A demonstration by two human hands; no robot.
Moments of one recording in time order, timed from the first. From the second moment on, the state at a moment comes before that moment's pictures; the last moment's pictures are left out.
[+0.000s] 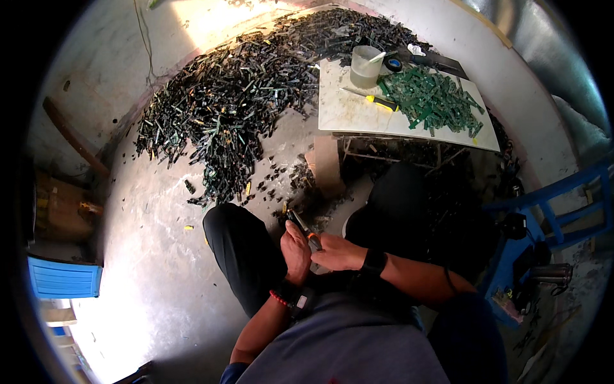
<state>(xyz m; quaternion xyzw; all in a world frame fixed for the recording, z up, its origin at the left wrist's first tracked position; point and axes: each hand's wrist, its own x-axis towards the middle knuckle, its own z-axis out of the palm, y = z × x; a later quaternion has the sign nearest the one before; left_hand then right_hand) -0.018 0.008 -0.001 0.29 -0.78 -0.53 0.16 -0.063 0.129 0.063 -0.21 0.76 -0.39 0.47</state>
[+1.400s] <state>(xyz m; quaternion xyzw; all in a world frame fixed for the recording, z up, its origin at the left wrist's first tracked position) -0.005 -0.022 0.017 0.35 -0.31 -0.87 -0.14 -0.079 0.151 0.054 -0.30 0.87 -0.33 0.21</state>
